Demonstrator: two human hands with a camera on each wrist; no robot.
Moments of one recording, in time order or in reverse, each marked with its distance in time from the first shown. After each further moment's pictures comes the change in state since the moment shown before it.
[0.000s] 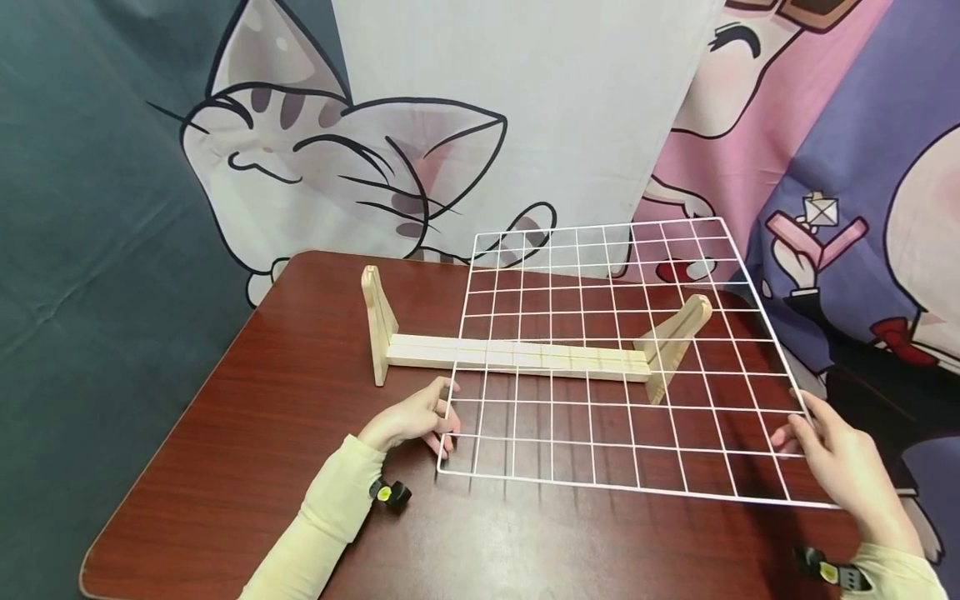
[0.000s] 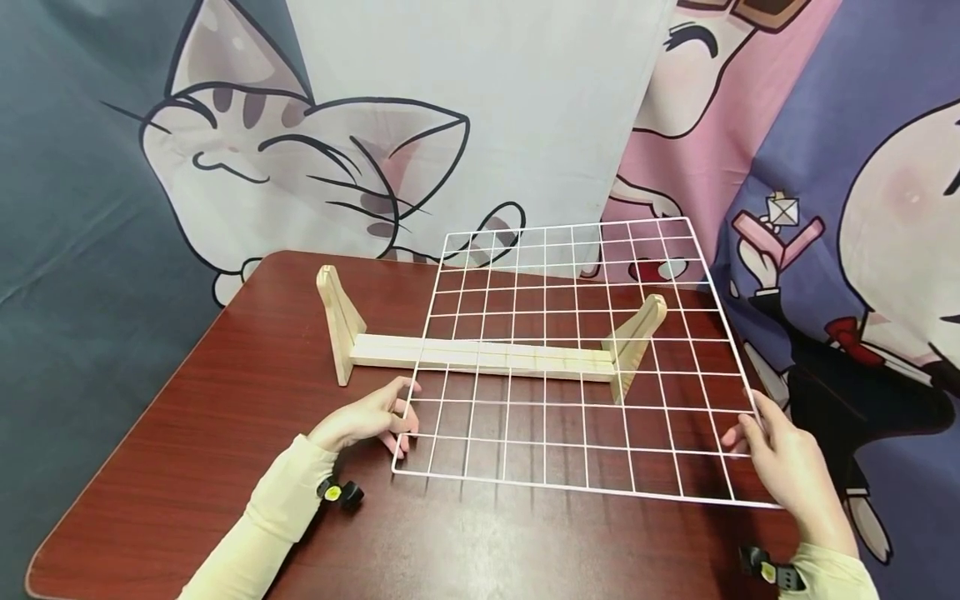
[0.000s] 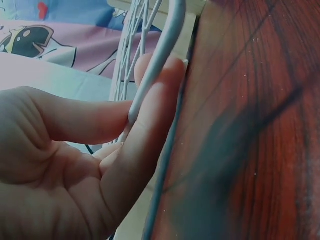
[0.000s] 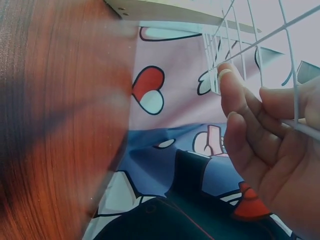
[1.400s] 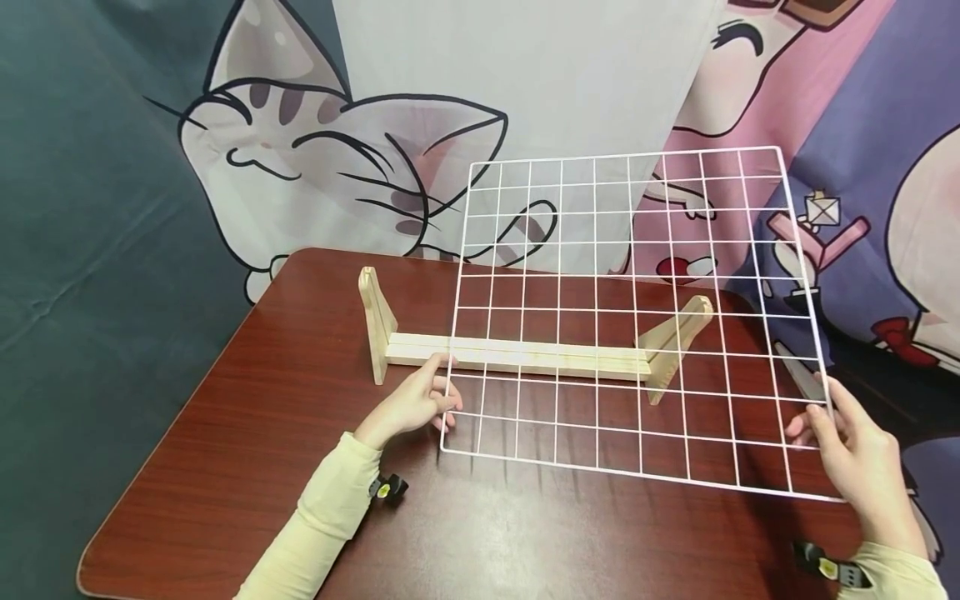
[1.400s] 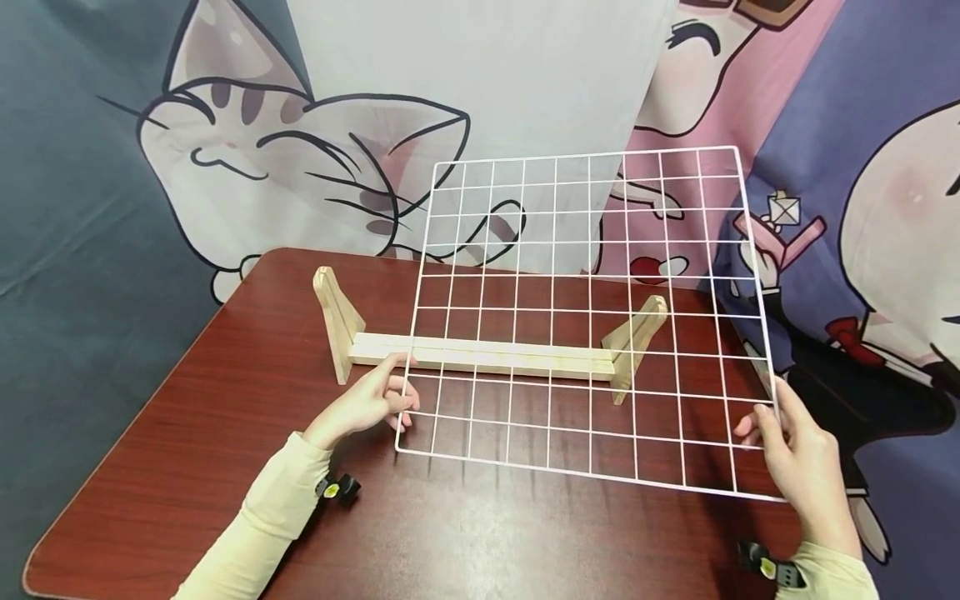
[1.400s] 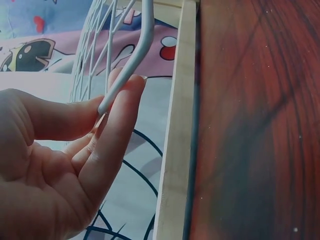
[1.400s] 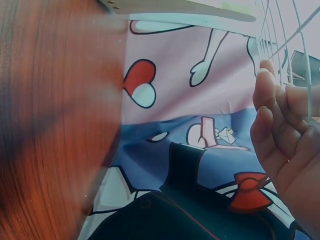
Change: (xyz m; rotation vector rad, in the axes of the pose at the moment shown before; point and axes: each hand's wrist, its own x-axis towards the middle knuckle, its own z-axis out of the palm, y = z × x) left_hand -0.004 0.019 0.002 0.218 0.183 0.242; right_hand 0.000 -0.002 -0.002 0.129 0.227 -0.008
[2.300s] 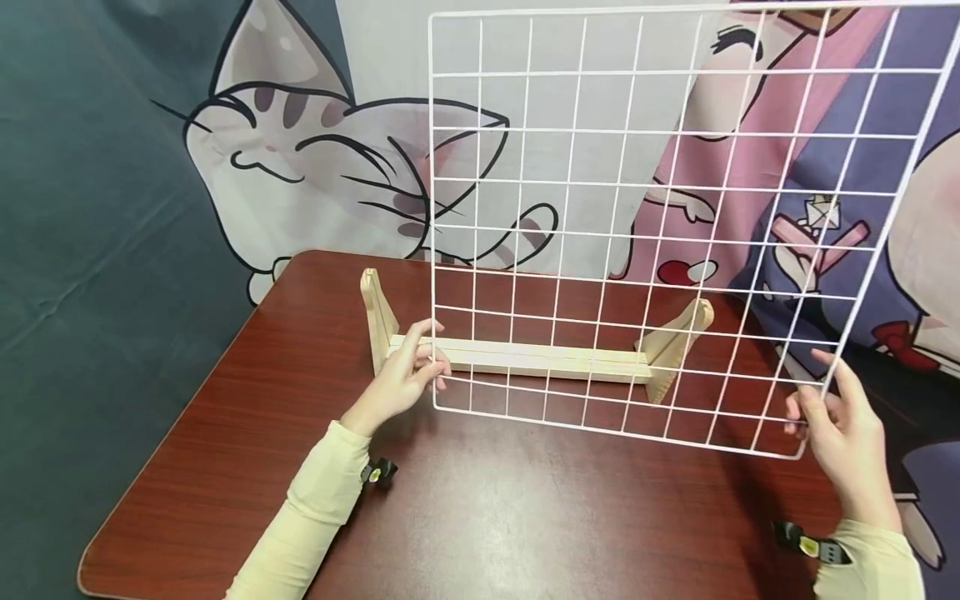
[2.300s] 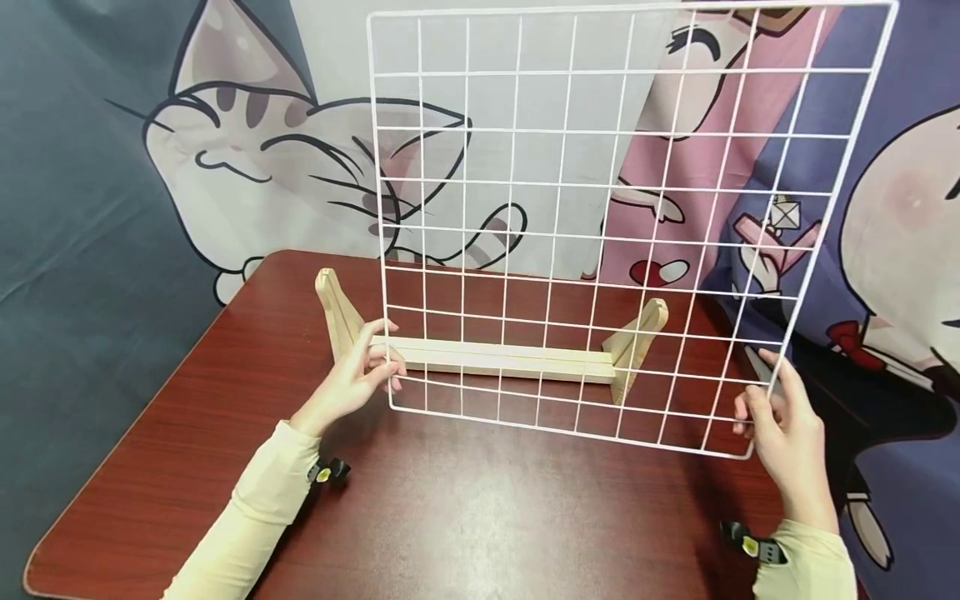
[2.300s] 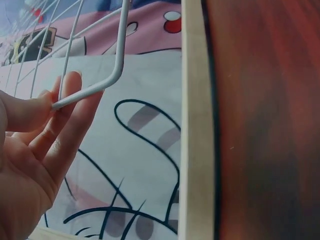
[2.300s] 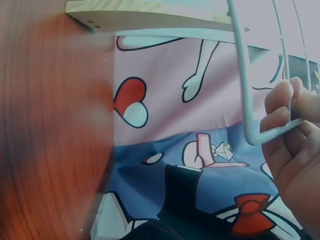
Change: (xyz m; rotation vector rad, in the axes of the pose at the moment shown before) left_hand 0.003 0.017 -0.024 0.168 0.188 0.369; right_hand 0.018 -0.010 0.013 0.427 0.026 0.066
